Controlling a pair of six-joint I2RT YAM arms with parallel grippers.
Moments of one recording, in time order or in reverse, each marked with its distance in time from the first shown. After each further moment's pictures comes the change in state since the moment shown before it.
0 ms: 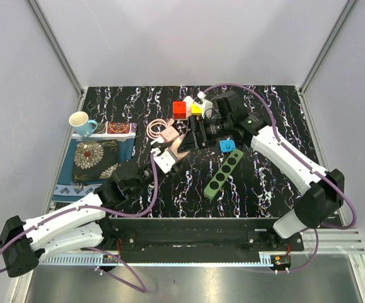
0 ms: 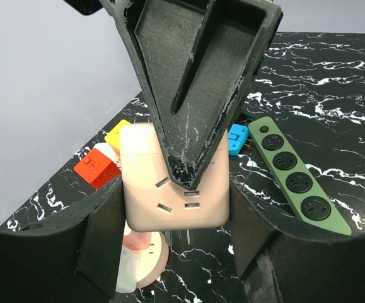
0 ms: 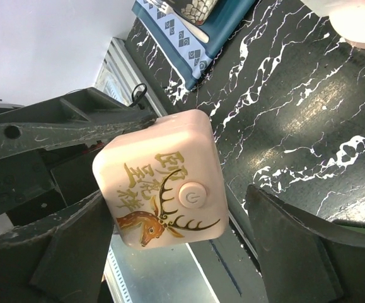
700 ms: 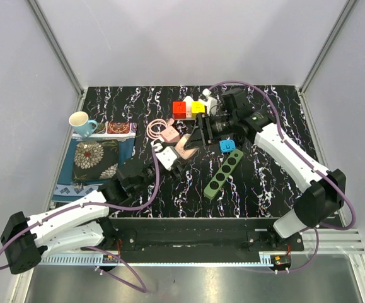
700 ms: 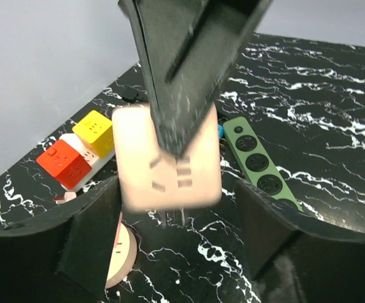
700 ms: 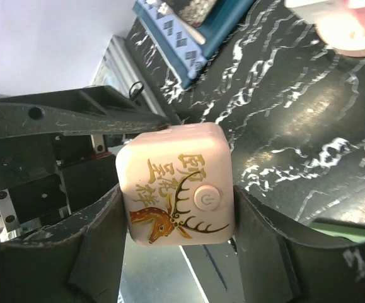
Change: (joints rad) left arm 0.001 0.048 0.012 0.021 0.022 -0.111; right arm -0.052 0.014 0.021 -0.030 -0.080 -0.082
